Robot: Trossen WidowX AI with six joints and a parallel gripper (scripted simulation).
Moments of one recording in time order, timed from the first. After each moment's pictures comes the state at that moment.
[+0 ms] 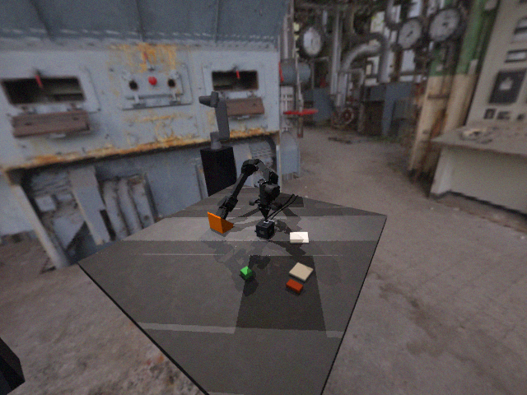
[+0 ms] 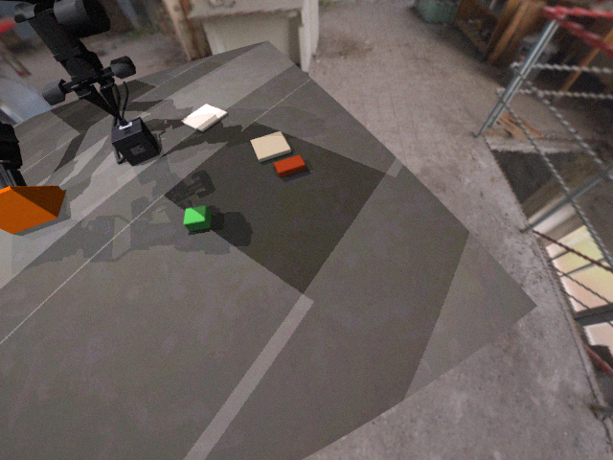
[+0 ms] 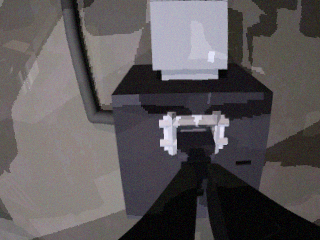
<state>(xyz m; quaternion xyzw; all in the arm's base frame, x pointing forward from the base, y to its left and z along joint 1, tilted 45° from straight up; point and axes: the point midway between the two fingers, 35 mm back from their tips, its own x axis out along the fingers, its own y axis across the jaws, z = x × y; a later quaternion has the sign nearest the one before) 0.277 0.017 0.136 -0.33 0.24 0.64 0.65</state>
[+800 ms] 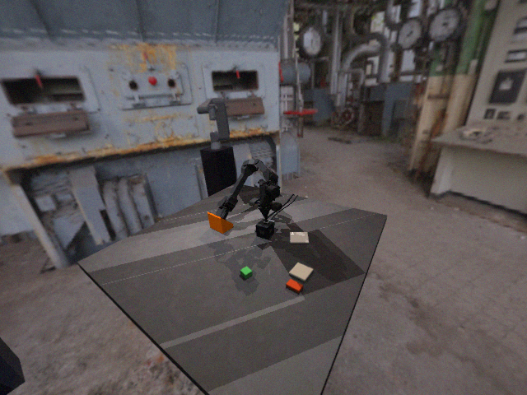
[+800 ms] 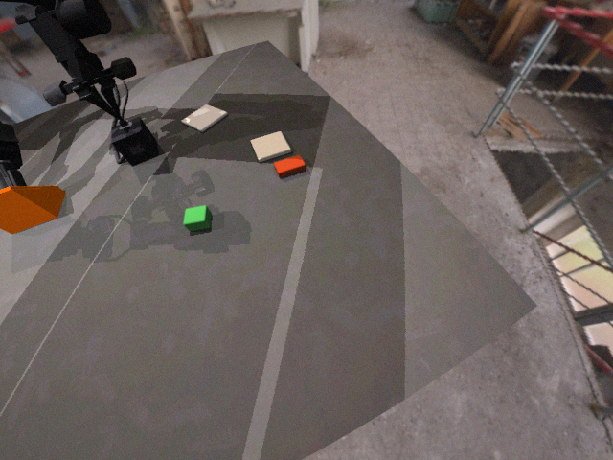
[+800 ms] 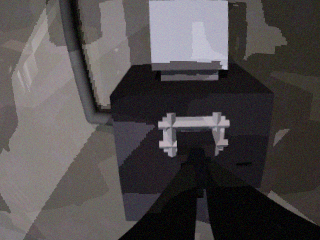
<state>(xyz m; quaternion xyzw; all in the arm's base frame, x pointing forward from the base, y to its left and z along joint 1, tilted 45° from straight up) 0.277 0.019 0.134 -0.33 0.24 0.64 0.65</state>
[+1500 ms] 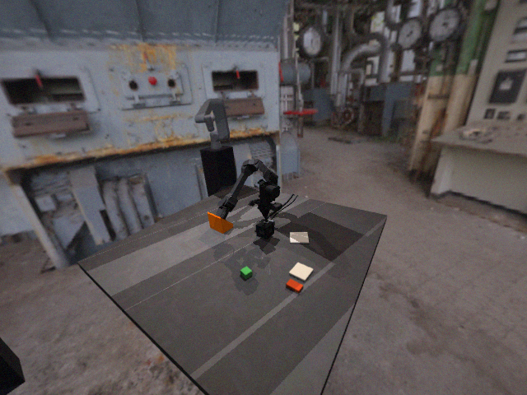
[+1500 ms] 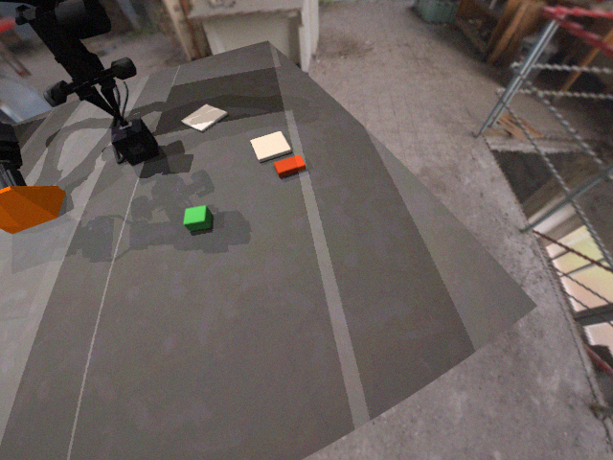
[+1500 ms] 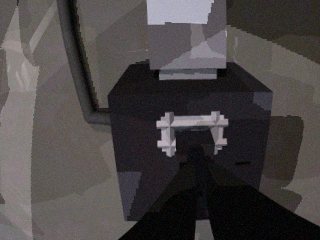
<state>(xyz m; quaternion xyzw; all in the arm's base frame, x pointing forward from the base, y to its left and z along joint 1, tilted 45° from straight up) 0.278 0.019 0.133 -0.33 0.24 0.64 0.65</state>
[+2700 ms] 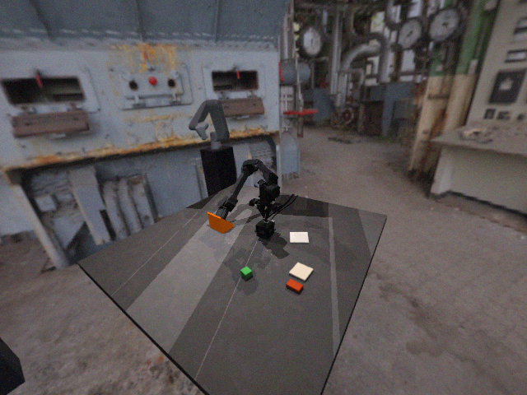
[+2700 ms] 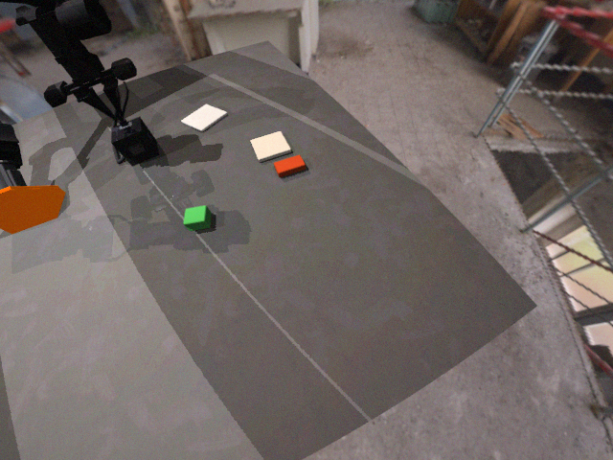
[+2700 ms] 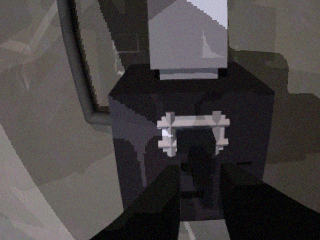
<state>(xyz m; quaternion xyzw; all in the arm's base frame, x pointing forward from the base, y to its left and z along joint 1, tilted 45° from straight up) 0.278 0.019 0.133 -0.33 0.24 0.64 0.65</state>
